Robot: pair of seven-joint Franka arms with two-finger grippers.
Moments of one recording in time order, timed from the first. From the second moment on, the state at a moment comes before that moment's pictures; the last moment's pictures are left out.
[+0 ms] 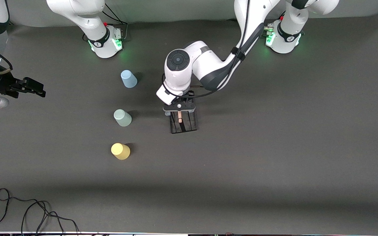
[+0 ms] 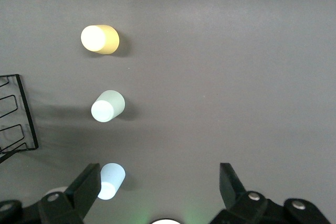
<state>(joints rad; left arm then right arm) -0.76 0.64 -0.17 -1.41 -0.02 2.09 -0.96 -0.02 -0.03 0.02 -1.66 -0.03 1.55 0.00</state>
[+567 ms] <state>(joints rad) -0.73 0.61 -0.16 -1.37 -0.01 2.07 -0.87 -0.02 -0.03 0.02 -1.66 0.00 1.55 0.02</state>
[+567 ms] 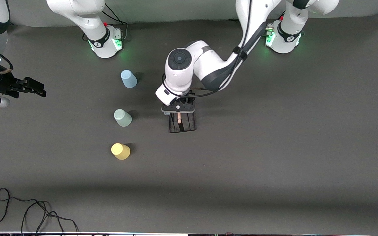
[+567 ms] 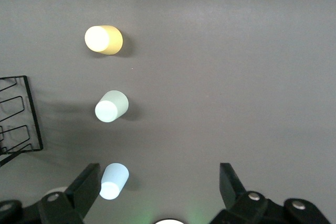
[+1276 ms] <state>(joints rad) -0.33 0.30 -0.14 -1.43 -0.01 1.74 -0.65 0.14 -0.03 0.03 -1.88 0.06 1.80 0.36</state>
